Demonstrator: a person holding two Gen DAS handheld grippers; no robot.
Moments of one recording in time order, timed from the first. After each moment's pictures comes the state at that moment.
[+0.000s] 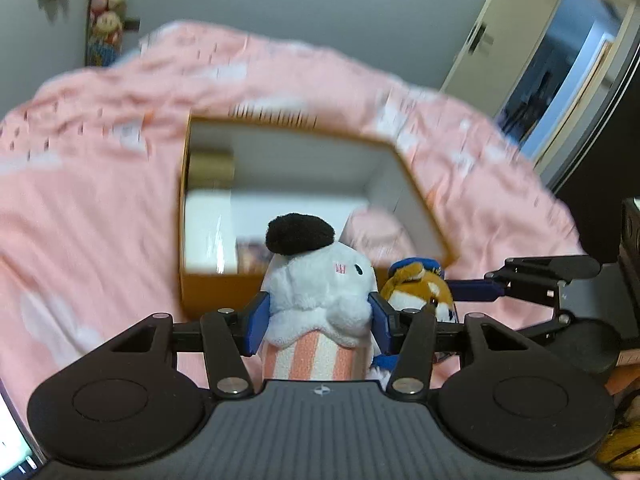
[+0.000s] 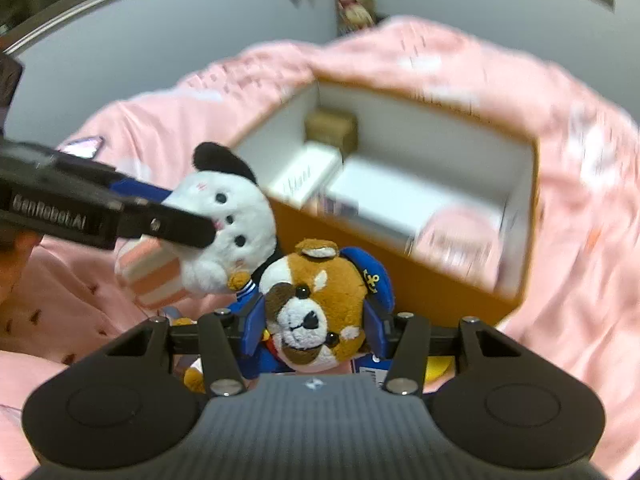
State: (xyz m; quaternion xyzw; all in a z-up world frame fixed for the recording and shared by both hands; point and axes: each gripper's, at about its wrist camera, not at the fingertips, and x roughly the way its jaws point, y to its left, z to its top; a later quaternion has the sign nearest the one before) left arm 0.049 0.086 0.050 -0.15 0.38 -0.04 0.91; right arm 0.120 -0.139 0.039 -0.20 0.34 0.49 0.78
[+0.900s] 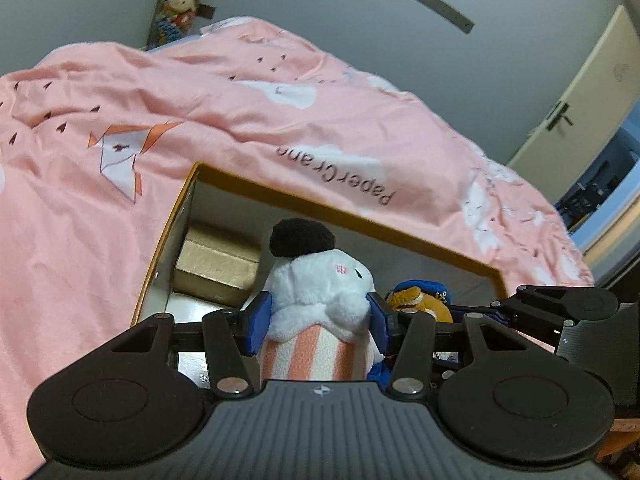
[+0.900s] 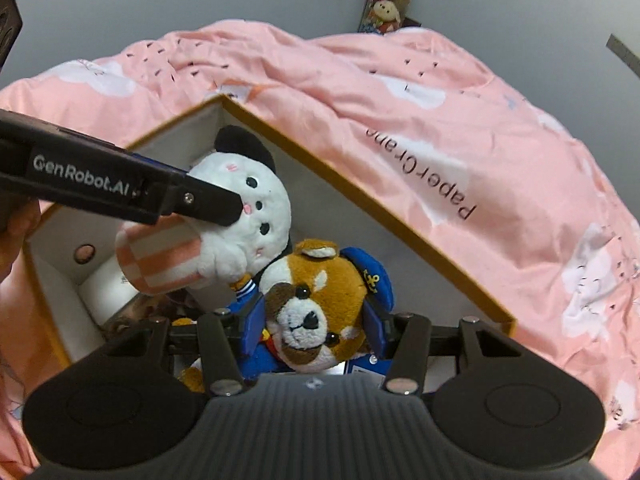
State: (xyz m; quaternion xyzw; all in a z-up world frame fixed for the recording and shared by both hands) left arm 0.215 0.127 -0.016 -0.25 0.36 0.07 0.90; right arm 0.287 -0.017 0.003 -0.33 0.33 0.49 0.74
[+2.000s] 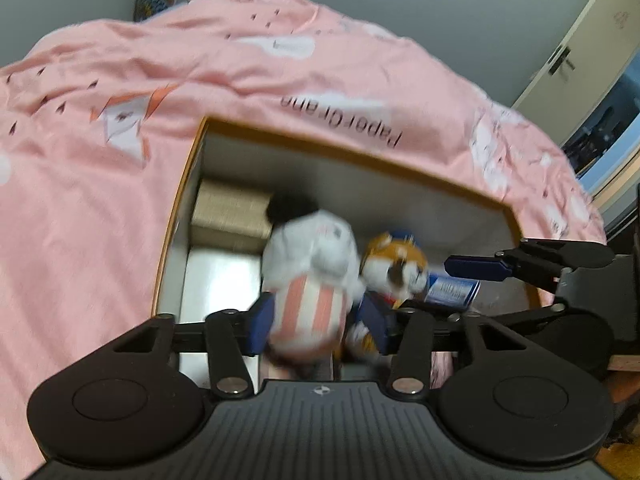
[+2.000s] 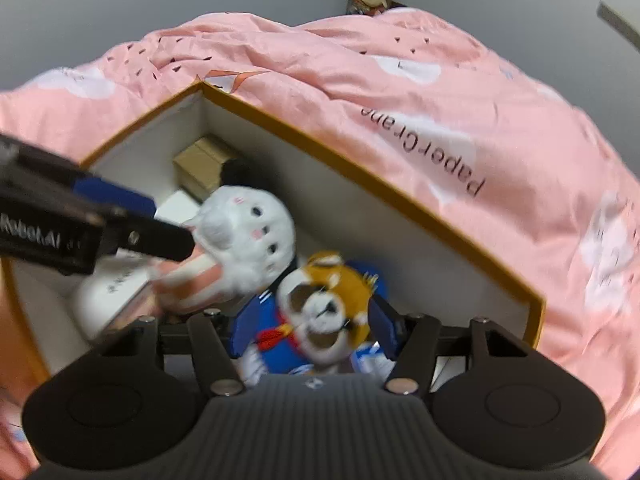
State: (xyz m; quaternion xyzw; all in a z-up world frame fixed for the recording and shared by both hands) left arm 0.202 0.122 -0.018 -0.22 0.44 0.05 0.87; right arm 0.286 -0.019 -0.014 -0.28 0.37 0.47 0.75
